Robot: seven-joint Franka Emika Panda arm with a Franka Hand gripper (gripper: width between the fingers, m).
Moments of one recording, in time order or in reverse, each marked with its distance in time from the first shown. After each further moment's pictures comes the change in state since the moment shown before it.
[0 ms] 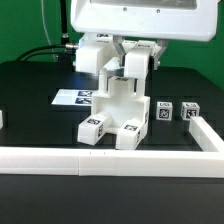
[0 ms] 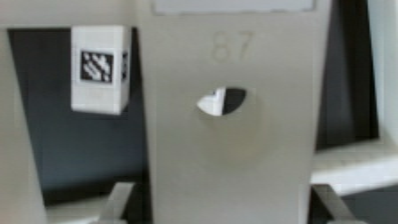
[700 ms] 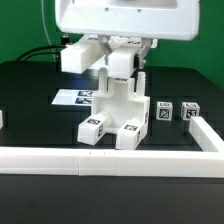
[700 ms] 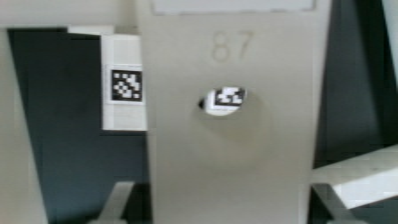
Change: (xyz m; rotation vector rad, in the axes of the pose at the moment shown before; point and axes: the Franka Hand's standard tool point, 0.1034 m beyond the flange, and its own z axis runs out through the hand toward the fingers) arm -0.008 0.022 0.004 -0.011 -0.156 0.062
